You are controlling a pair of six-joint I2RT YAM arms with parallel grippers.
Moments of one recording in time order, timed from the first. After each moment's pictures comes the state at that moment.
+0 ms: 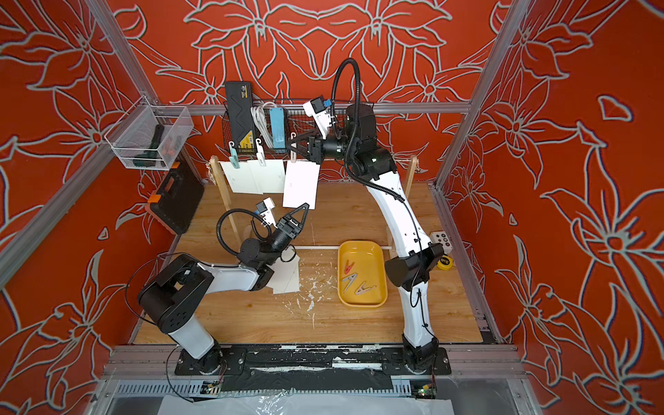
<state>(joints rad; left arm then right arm) -0.58 1.68 0.68 1.52 0.11 -1.11 0.49 2.09 2.60 -0.53 -0.95 0.21</state>
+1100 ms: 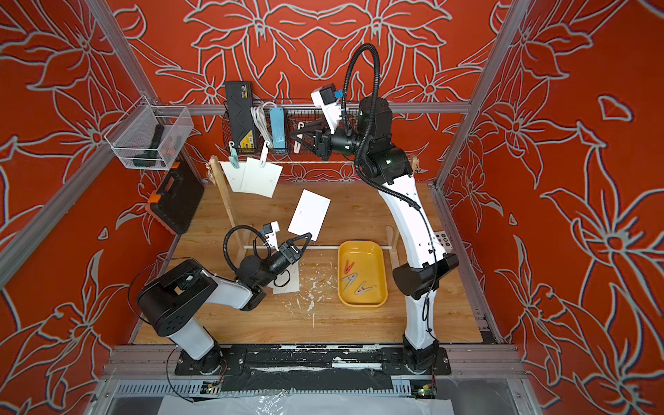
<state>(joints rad) -0.63 1.66 0.42 1.52 0.18 -1.14 0.48 1.97 2.54 -0.53 -0.85 0.14</state>
